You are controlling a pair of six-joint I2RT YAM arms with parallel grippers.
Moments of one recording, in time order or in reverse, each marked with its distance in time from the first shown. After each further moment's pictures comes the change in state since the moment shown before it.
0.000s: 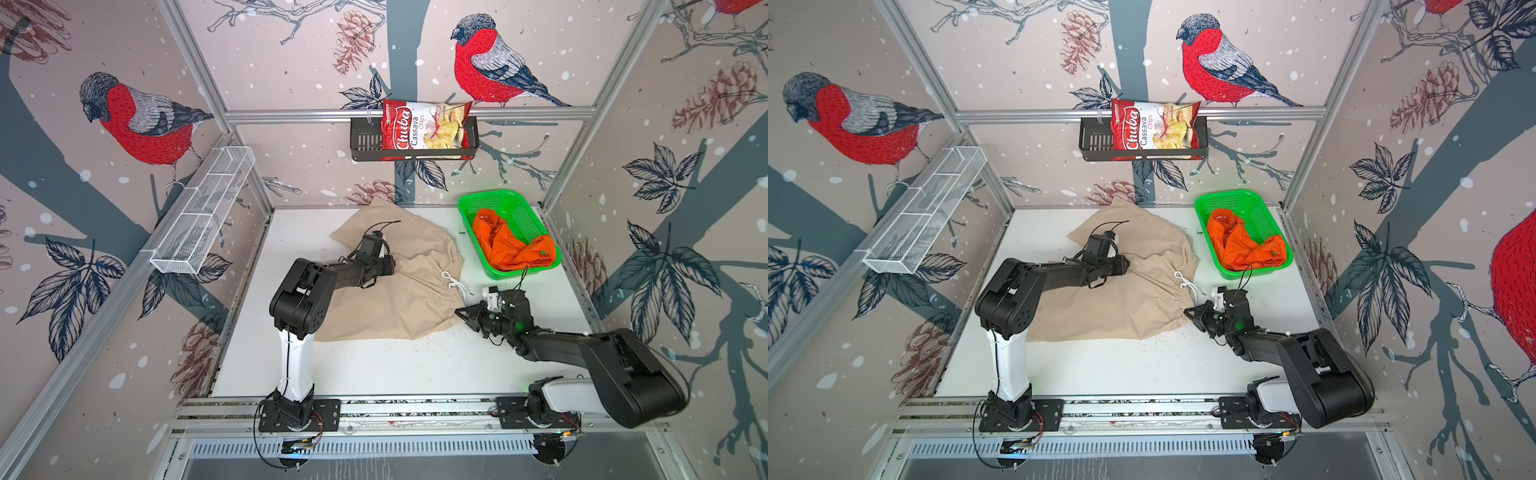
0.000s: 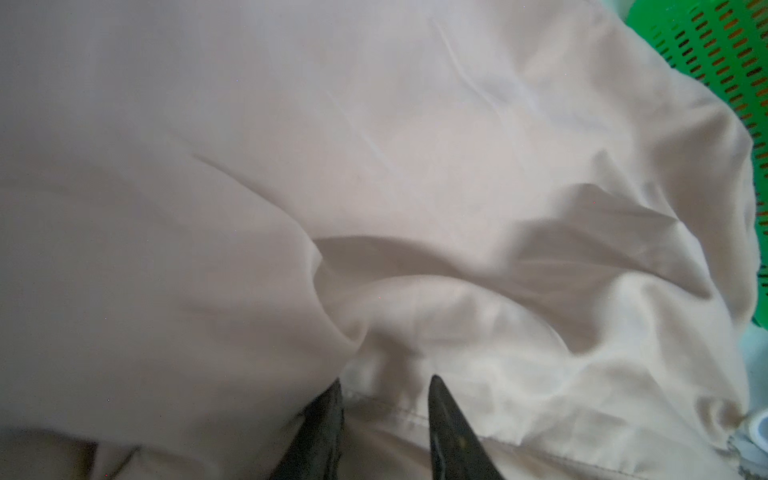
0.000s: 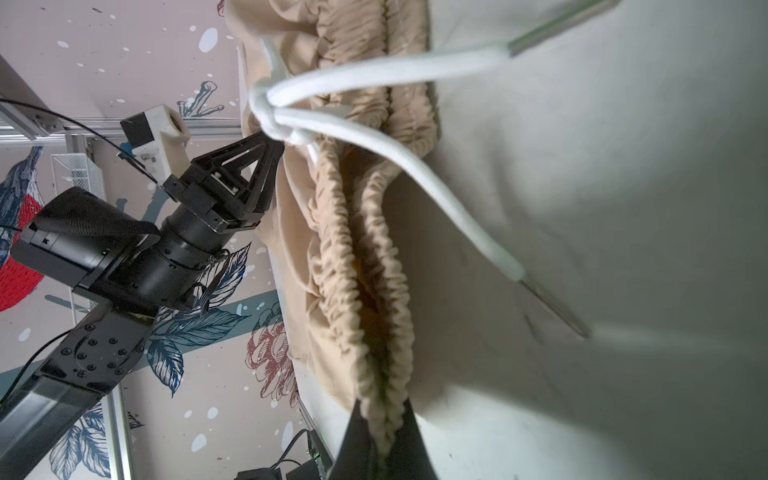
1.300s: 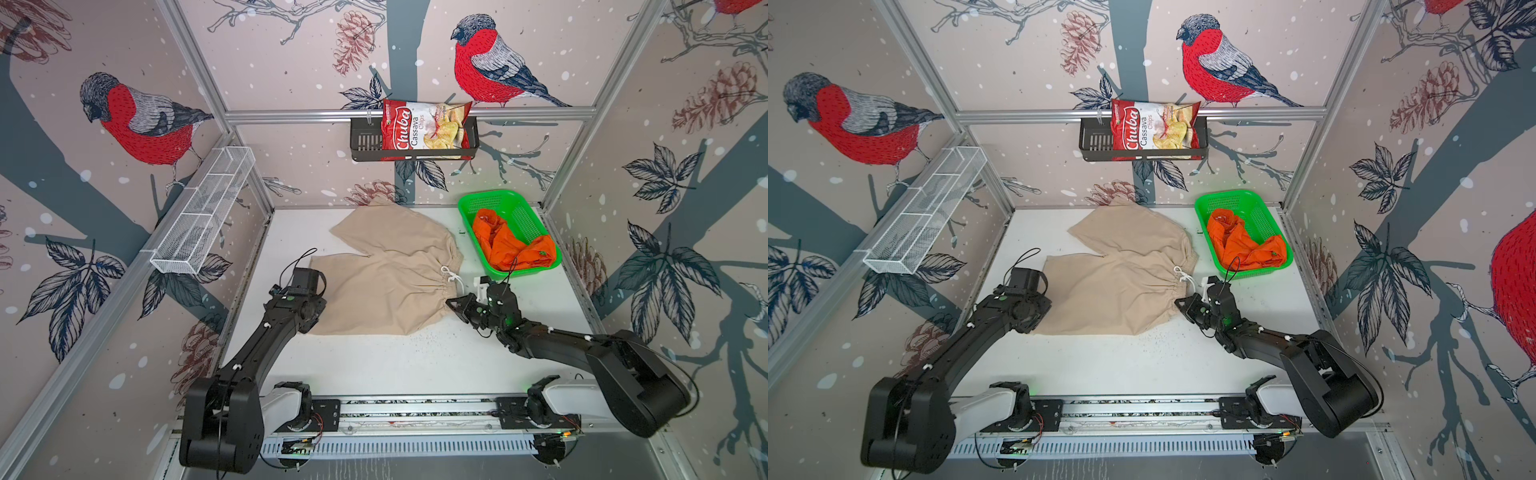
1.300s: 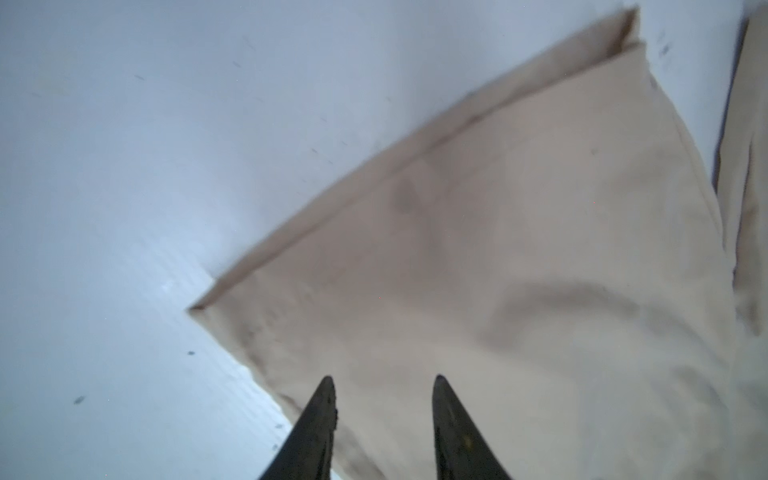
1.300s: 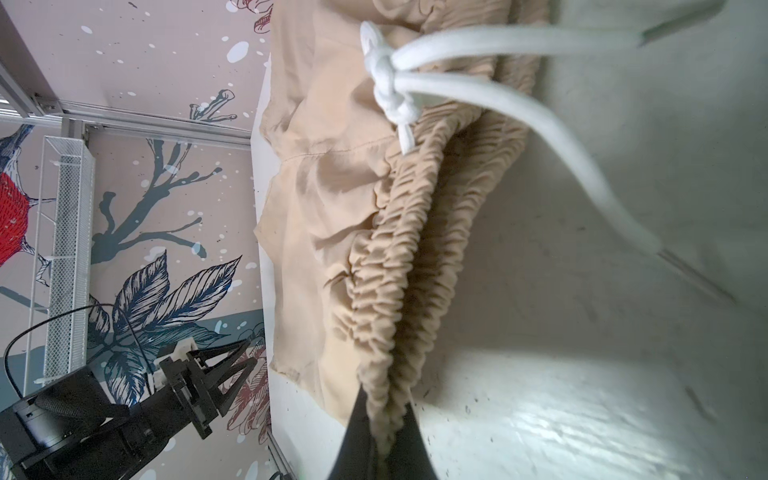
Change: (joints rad) left arm 0.341 -0.926 -0.535 -0.759 -0.336 -0.685; right arm 0.171 -0.064 0.083 -0.078 0.230 -0.013
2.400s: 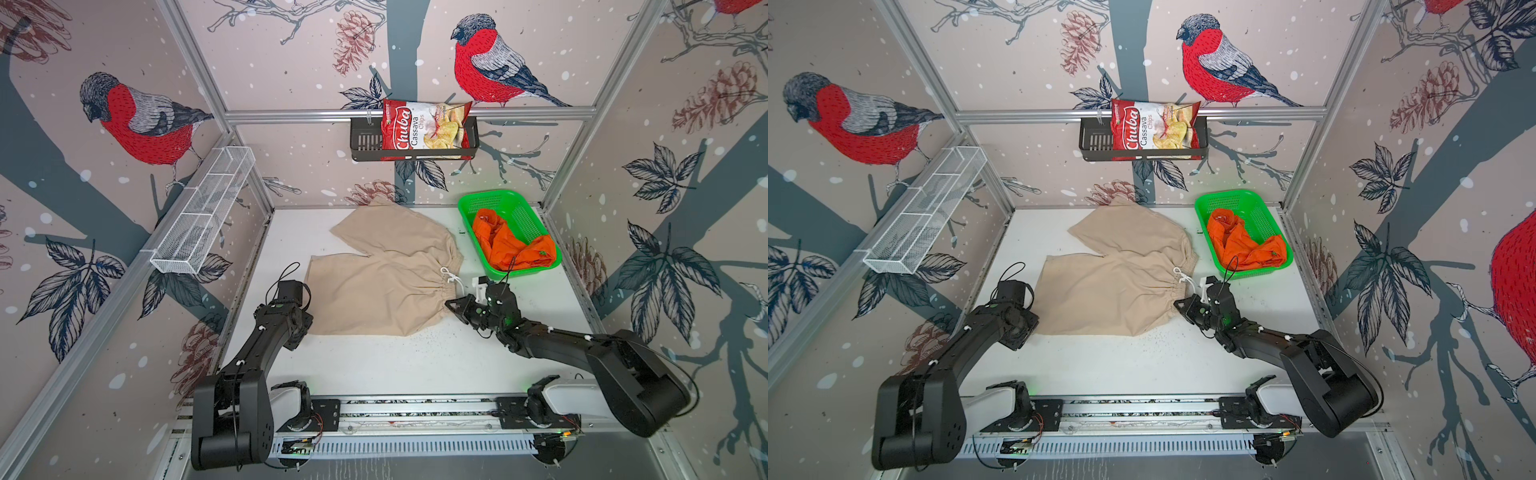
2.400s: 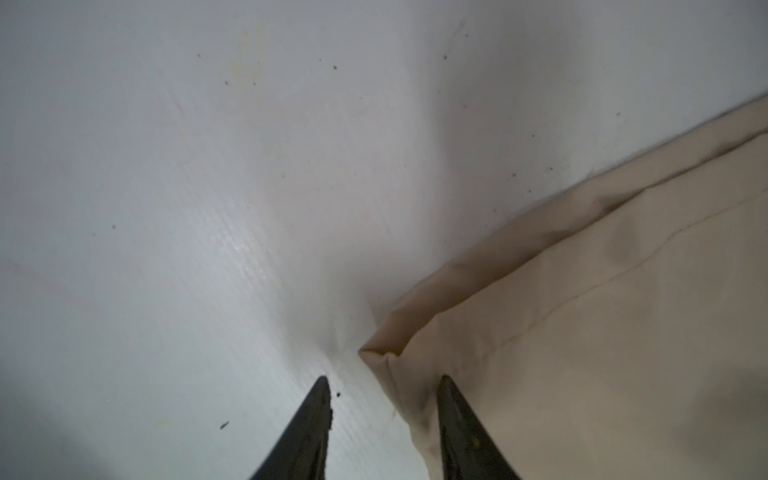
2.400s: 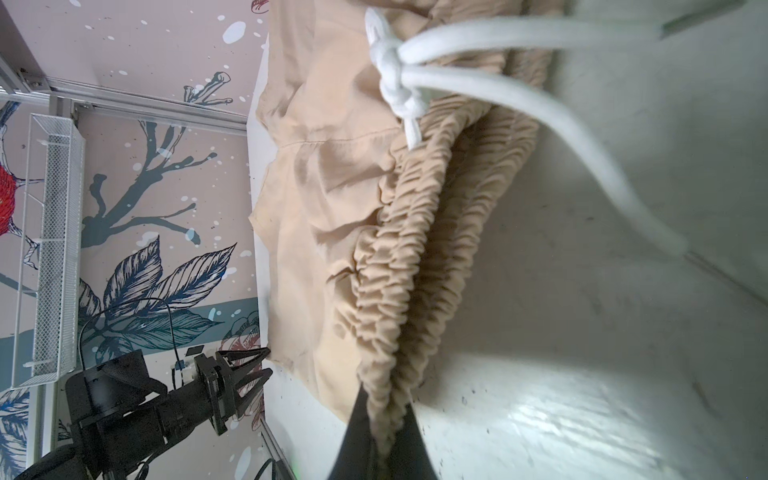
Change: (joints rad) left arm 0.163 0.056 -0.095 0.006 0.019 0.089; right arm 0.001 -0.006 0.000 -0.023 -0.022 -0.033
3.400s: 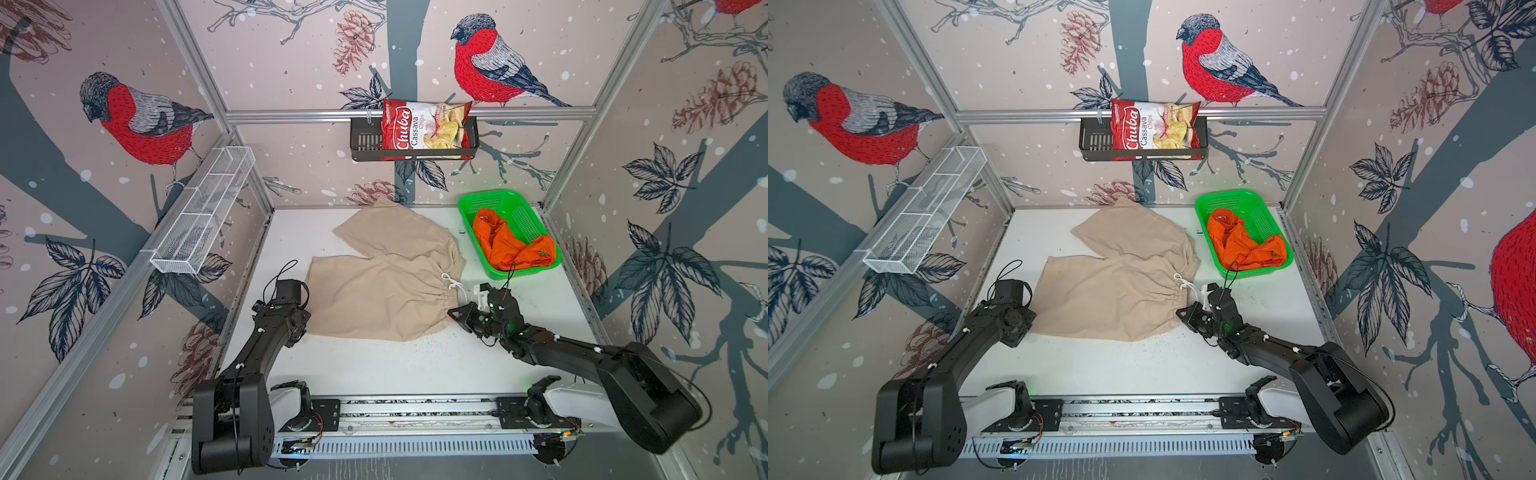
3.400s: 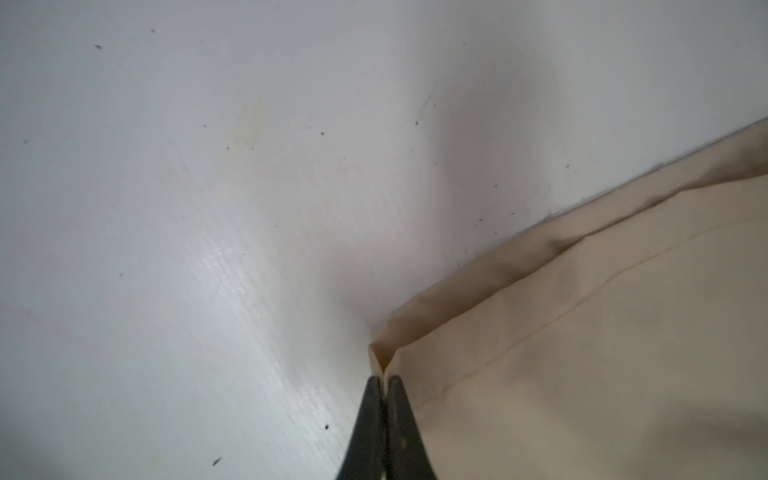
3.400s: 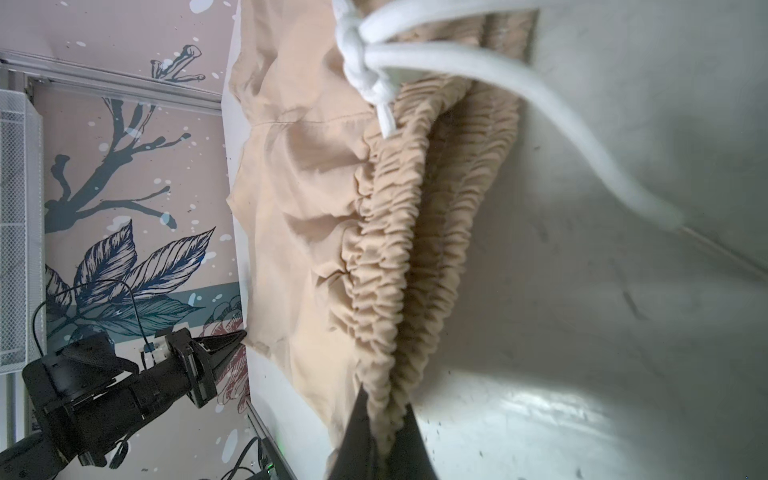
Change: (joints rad) left arm 0.011 -0.056 -0.007 0.033 -0.049 0.026; right arm 0.027 -0.098 -0.046 -0.111 0.000 -0.013
